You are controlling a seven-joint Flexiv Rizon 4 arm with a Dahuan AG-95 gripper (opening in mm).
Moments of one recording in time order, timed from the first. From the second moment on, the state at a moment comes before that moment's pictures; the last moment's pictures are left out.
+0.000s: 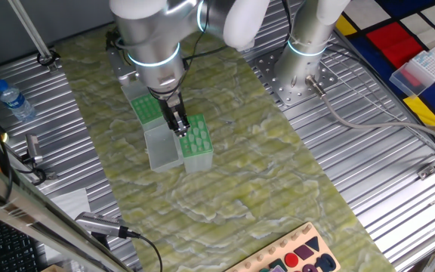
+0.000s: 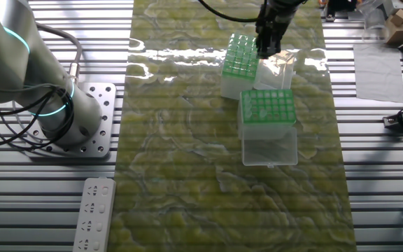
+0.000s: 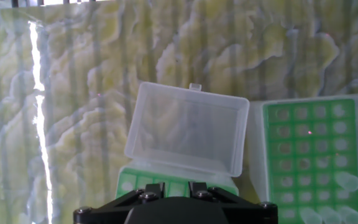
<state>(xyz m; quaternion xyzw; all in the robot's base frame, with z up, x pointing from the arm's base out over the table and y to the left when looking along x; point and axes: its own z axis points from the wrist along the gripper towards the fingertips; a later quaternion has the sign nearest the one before) 0.501 0.112 0.161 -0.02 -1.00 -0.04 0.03</state>
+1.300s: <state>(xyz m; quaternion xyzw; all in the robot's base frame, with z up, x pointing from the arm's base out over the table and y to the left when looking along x) 0.496 0.116 0.153 -0.02 -1.00 -0.03 0.01</state>
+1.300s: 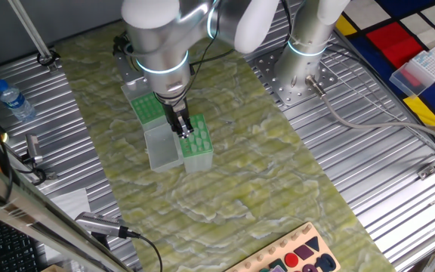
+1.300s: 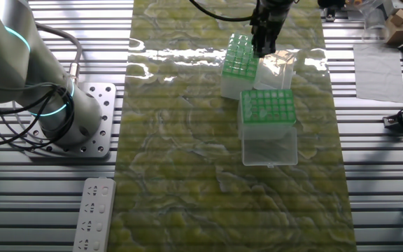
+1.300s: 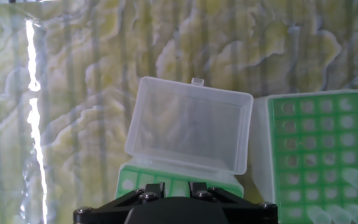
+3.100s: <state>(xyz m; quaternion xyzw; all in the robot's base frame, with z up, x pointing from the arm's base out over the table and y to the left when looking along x) 0.513 0.107 0.309 0.03 -1.00 -0.05 0.04</state>
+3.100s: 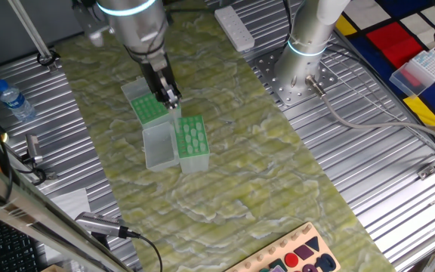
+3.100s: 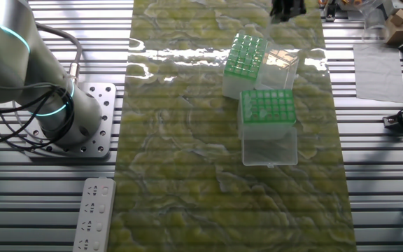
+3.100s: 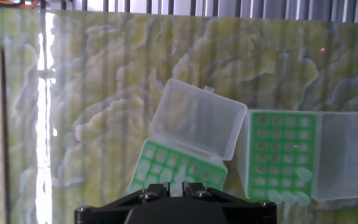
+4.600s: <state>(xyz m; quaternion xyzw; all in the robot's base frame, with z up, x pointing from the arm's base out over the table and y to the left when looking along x) 0.492 0.047 0.303 0.19 -0.98 0.00 0.04</state>
